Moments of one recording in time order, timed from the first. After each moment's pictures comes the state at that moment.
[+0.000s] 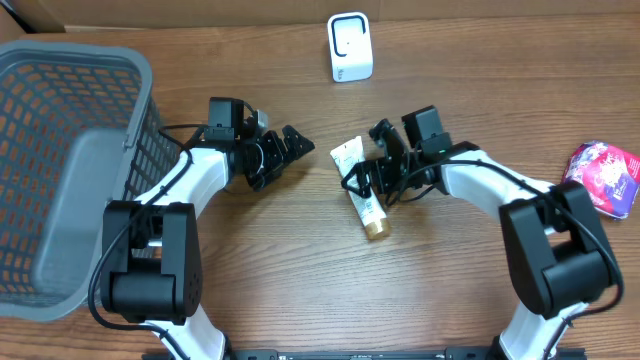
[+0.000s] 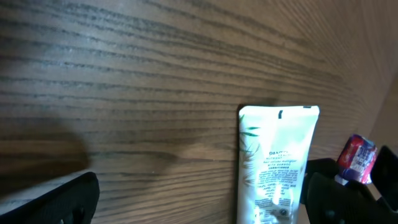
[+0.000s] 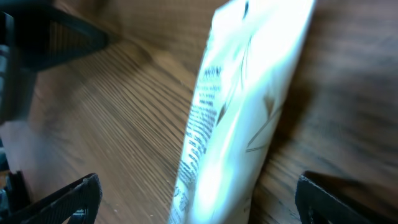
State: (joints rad) left arm -0.08 1.87 1.10 -0.38 0.58 -0.61; right arm 0.36 1.94 1.09 -0.27 -0.66 0.13
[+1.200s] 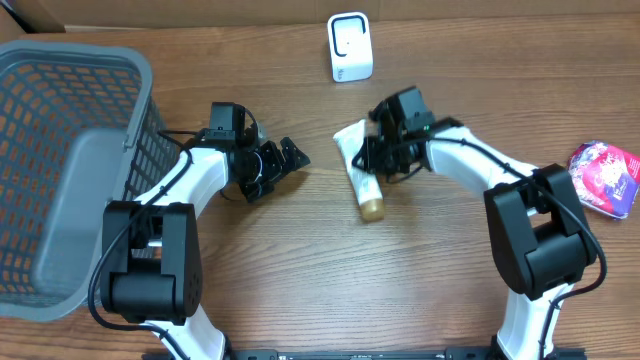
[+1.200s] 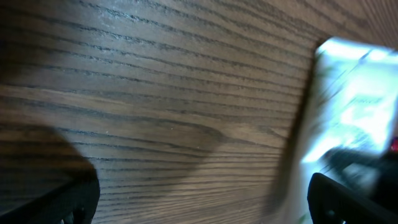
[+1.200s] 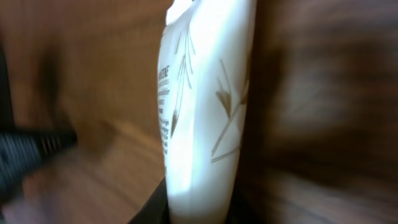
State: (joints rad) left arm -0.08 1.87 1.10 -0.50 0.51 -0.58; right arm 0.38 2.03 1.32 -0.45 -0.48 0.43
